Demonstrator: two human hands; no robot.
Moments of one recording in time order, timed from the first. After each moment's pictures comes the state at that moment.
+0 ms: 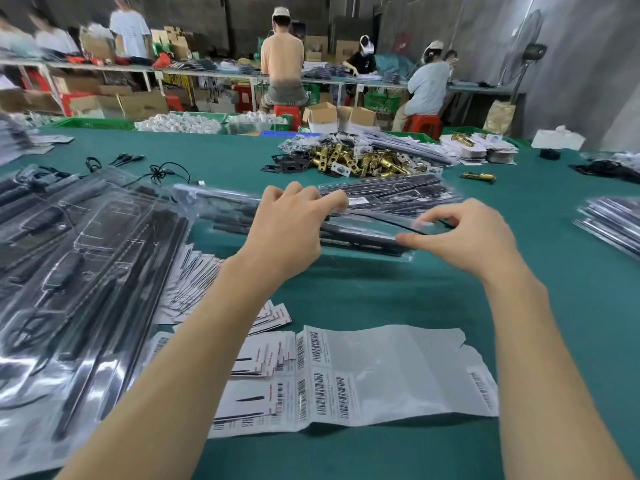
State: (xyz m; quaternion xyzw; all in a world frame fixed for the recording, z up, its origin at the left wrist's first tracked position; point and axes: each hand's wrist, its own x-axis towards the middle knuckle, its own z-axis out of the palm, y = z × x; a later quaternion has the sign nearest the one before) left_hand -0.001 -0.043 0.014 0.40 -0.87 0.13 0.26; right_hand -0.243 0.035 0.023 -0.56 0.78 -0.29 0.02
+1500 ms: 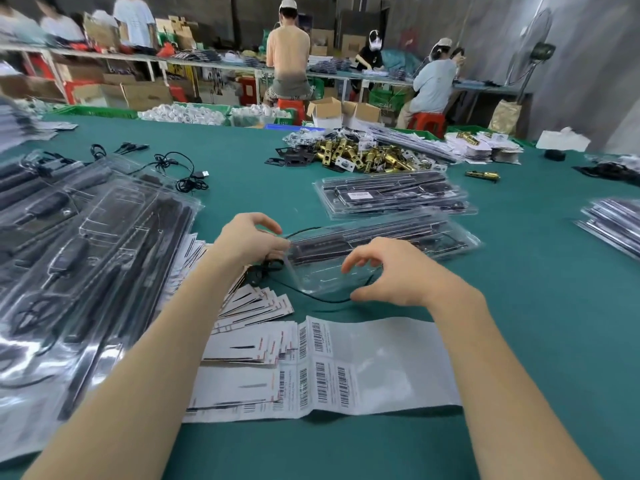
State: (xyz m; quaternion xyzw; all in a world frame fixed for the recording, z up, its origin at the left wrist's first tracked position) left_hand 0.046 -0.082 -0.028 0.59 -0.63 -0.40 0.30; right_hand -0.182 0.027 -0.006 -0.73 0.65 -0.11 0.17
